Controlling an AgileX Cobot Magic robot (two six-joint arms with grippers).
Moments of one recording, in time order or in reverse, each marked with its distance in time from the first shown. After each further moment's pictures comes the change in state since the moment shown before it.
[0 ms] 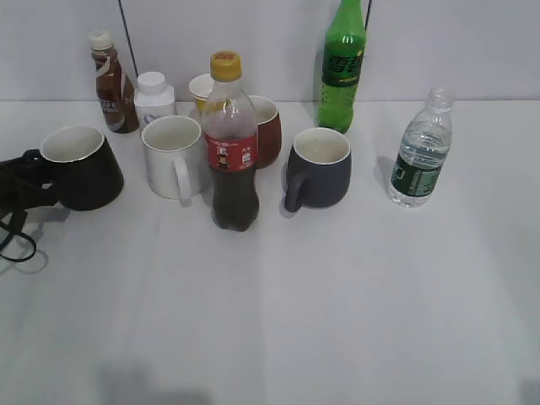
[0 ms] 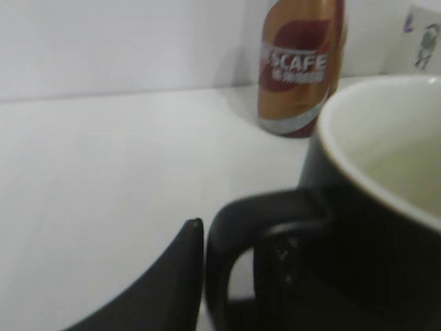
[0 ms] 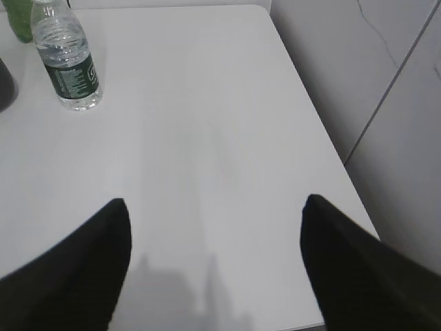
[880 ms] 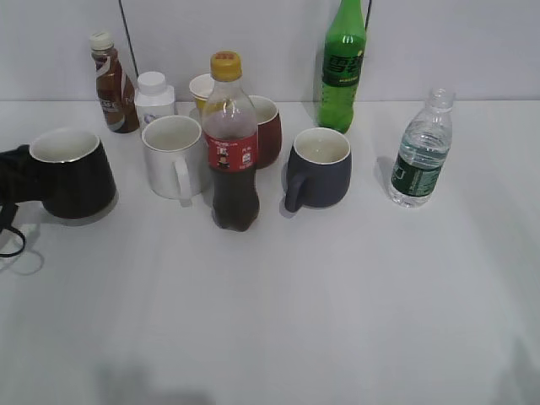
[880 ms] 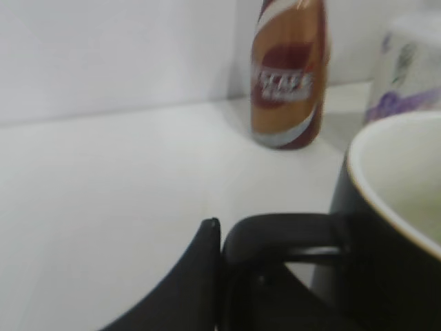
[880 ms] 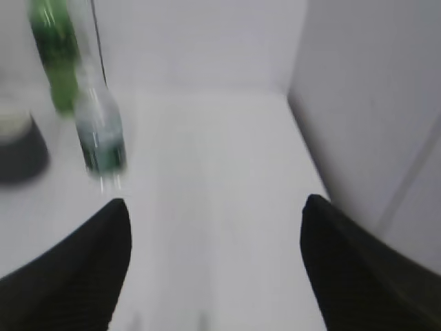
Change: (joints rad) left arm 0.000 -0.093 0.035 0.018 0.055 0.017; right arm 0.000 0.014 -0.014 0.029 -0.110 -0.058
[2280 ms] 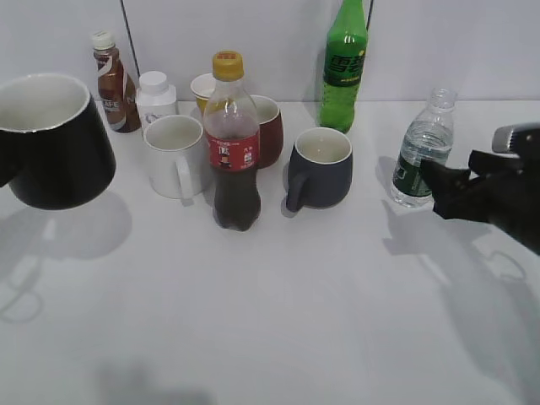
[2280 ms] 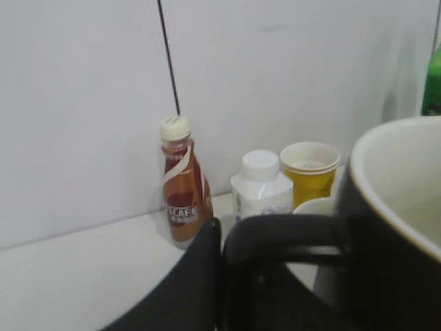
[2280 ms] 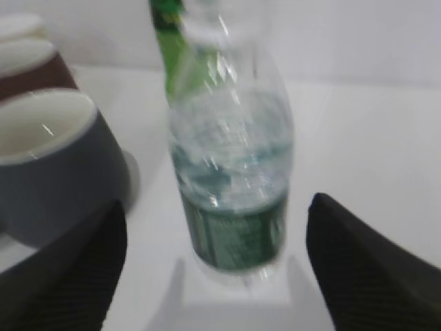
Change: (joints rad) left arm -0.185 -0.780 0.358 -0.034 0.267 -0.043; right arm 0.000 1.863 0.127 -0.045 -2.111 0.001
